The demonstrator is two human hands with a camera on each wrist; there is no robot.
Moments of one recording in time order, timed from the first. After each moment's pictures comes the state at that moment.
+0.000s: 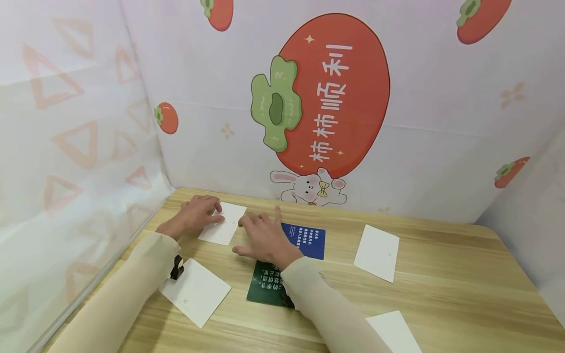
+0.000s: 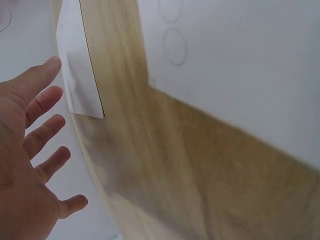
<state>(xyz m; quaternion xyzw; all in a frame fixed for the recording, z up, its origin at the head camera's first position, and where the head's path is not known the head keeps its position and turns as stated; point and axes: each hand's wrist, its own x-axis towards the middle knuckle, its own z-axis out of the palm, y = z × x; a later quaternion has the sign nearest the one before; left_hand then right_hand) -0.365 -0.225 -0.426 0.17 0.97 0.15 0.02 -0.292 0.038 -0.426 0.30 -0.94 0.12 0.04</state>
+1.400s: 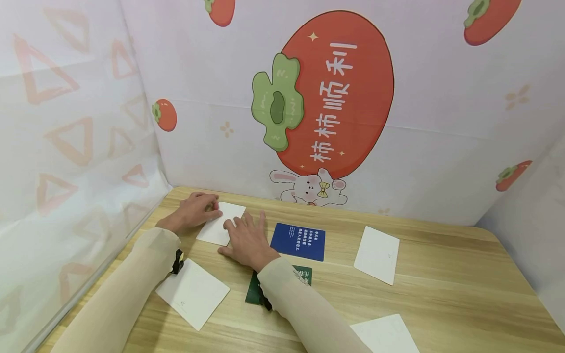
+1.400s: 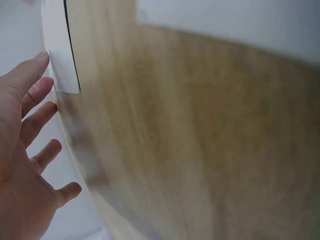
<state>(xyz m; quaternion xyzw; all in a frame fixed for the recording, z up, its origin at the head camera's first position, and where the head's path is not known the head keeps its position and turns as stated) -0.388 -0.234 -0.436 0.15 0.97 0.19 0.05 -0.299 -0.011 -0.447 0.27 -0.96 0.06 0.03</state>
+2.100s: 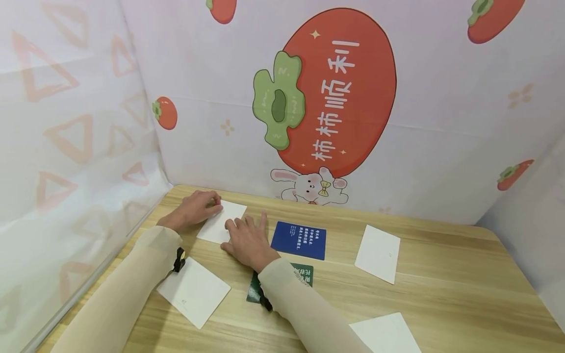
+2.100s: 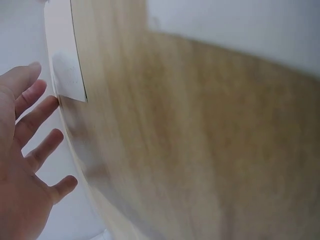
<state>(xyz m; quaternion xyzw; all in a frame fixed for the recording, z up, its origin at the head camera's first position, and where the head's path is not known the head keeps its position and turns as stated) -0.392 -0.233 -0.437 0.16 0.97 0.19 0.02 -0.297 -0.013 -0.450 0.27 -0.96 0.06 0.03</state>
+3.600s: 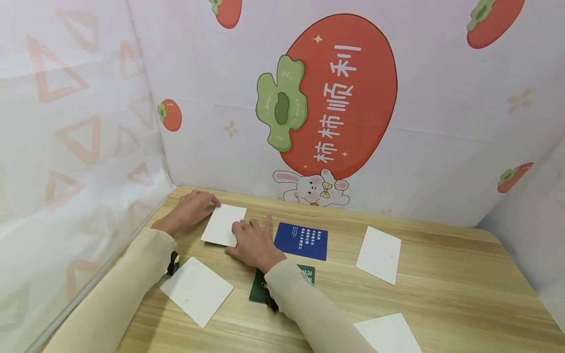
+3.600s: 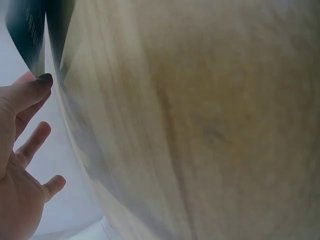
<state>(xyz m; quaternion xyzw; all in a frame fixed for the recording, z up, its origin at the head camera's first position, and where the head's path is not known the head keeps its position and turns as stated) -0.381 -0.248 -0.436 0.19 0.97 0.18 -0.02 -0.291 -0.004 -0.446 0.27 -0.96 0.08 0.01</state>
